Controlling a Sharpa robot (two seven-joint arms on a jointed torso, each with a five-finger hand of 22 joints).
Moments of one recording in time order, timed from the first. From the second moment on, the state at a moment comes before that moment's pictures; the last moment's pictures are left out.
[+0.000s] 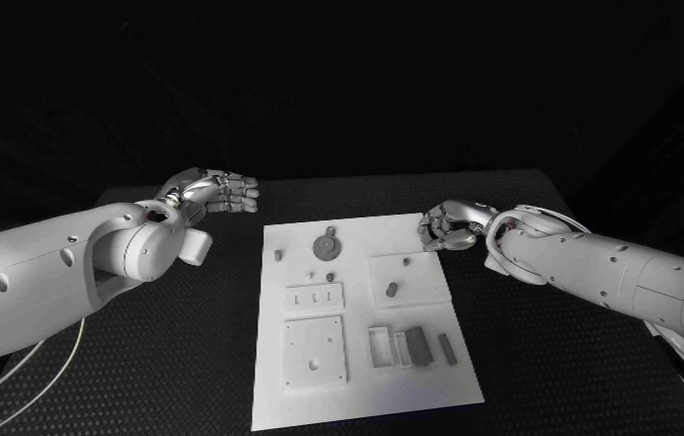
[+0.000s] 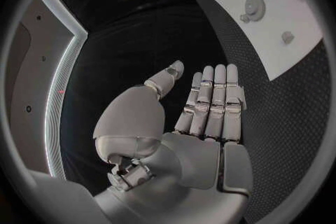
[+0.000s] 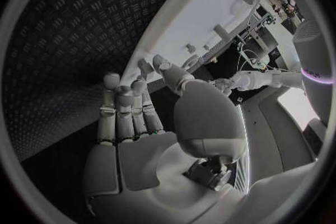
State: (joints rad) left arm 1.35 -0.79 -0.15 1.30 -0.13 -0.23 0.17; left_hand 1.06 -0.05 0.52 -0.26 0.05 0.84 0.18 0.32 0.48 1.15 0.14 0.08 0.16 0.91 0.12 0.41 0.58 0.02 0.91 0.02 0.13 0.72; right arm 1.11 -0.80 -0.03 1.03 -1.28 -0.23 0.25; right_hand 1.16 -0.16 0.55 -0.29 0.05 0.81 0.15 0.27 0.48 0.87 0.05 1.11 1.01 0.96 -0.05 1.47 0.86 0.26 0.92 0.08 0.89 1.31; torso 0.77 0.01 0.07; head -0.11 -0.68
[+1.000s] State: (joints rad) left arm 1.35 -0.79 -0.15 1.30 -0.13 -0.23 0.16; left_hand 1.06 -0.05 0.52 -0.26 0.05 0.84 0.18 0.32 0.48 1.15 0.14 0.08 0.16 0.91 0.12 0.40 0.58 0.02 0.91 0.02 0.13 0.72; right arm 1.11 -0.80 -0.03 1.03 -1.28 -0.22 0.26; right_hand 1.26 -0.11 0.56 -0.29 0.05 0.85 0.13 0.30 0.49 0.86 0.04 1.11 1.01 0.95 -0.06 1.47 0.86 0.26 0.91 0.08 0.89 1.31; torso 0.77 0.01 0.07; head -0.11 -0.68
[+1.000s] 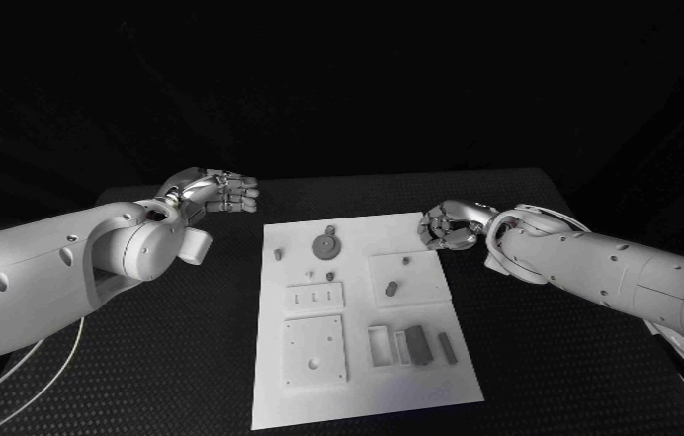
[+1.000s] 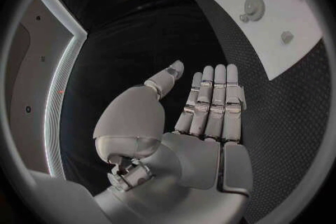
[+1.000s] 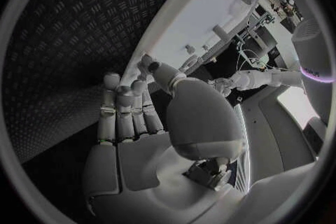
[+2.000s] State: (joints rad) left arm 1.35 -0.79 -0.15 1.30 -0.13 -0.23 0.16; left_hand 1.06 -0.05 0.52 -0.26 0.05 0.84 0.18 0.32 0.48 1.15 0.14 0.08 0.16 0.91 0.12 0.40 0.59 0.02 0.91 0.02 0.12 0.72; right arm 1.11 -0.79 -0.03 1.02 -1.27 -0.22 0.27; right_hand 1.21 -0.07 0.61 -0.27 0.05 0.96 0.11 0.35 0.51 0.88 0.02 1.13 1.00 0.97 -0.08 1.49 0.86 0.26 0.93 0.07 0.91 1.31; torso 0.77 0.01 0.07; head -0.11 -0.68
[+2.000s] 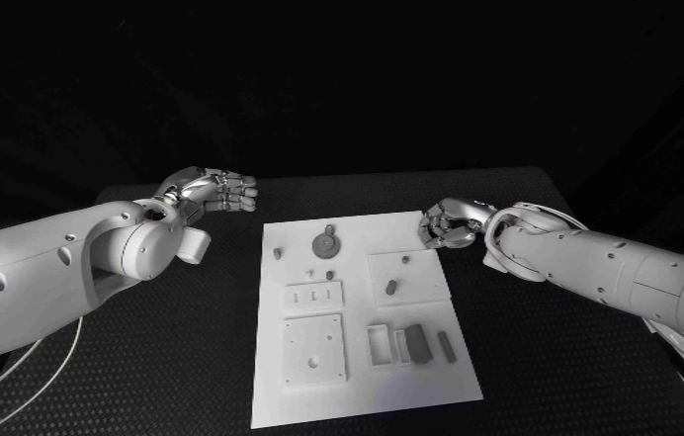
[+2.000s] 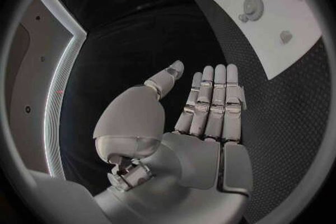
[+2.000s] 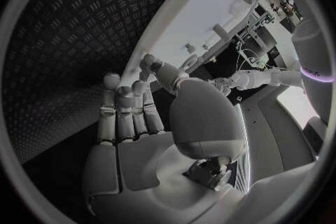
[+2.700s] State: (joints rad) left arm 1.35 -0.79 -0.15 1.30 -0.16 -0.23 0.16; left_hand 1.05 -0.05 0.52 -0.26 0.05 0.88 0.16 0.34 0.49 1.19 0.12 0.08 0.18 0.94 0.12 0.40 0.61 0.02 0.92 0.02 0.12 0.73; right arm 1.14 -0.79 -0.03 1.11 -1.21 -0.28 0.21; right_hand 1.15 -0.05 0.62 -0.28 0.05 0.99 0.08 0.35 0.51 0.92 -0.01 1.15 1.00 1.01 -0.10 1.51 0.86 0.26 0.97 0.04 0.94 1.31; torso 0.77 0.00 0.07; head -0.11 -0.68
